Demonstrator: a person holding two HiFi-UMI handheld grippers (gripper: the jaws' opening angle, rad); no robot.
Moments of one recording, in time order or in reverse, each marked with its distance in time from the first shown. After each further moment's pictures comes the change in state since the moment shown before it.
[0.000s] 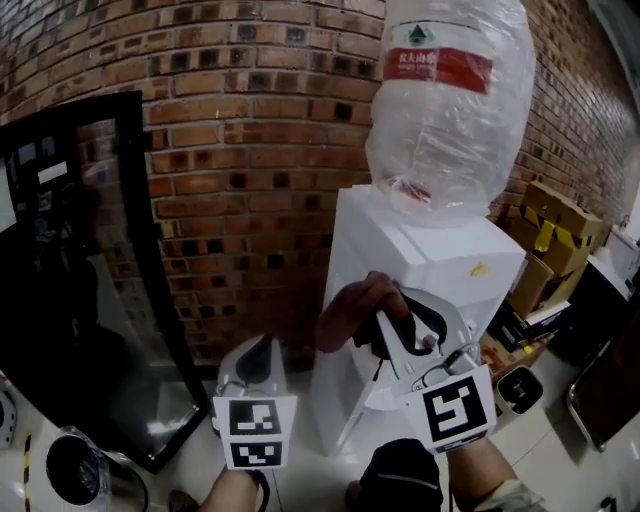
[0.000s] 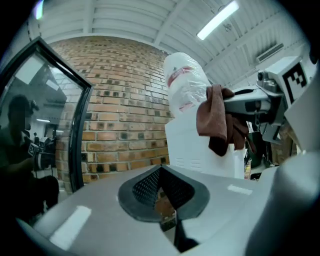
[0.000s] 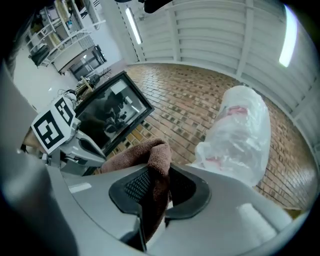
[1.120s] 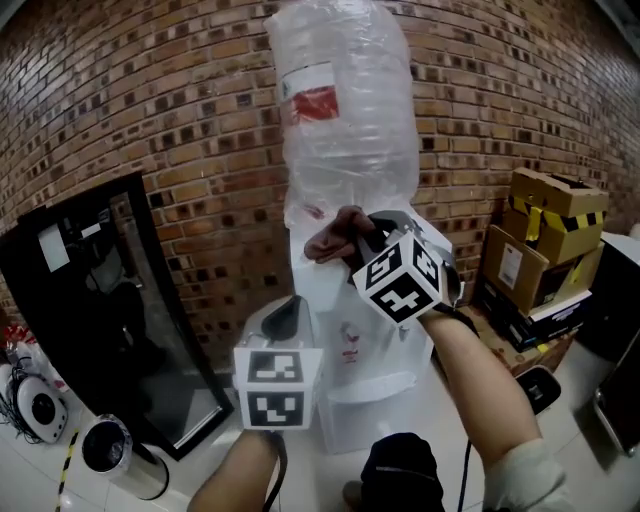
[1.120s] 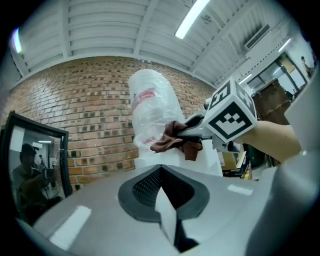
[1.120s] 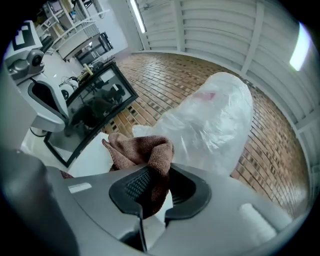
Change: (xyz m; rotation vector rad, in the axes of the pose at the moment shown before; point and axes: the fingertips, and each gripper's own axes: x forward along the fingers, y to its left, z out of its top) left arm -0.022 -0.184 0.157 0.132 -0.024 0.067; right arm -0.001 -0.181 -0.036 -0.147 0.173 0.047
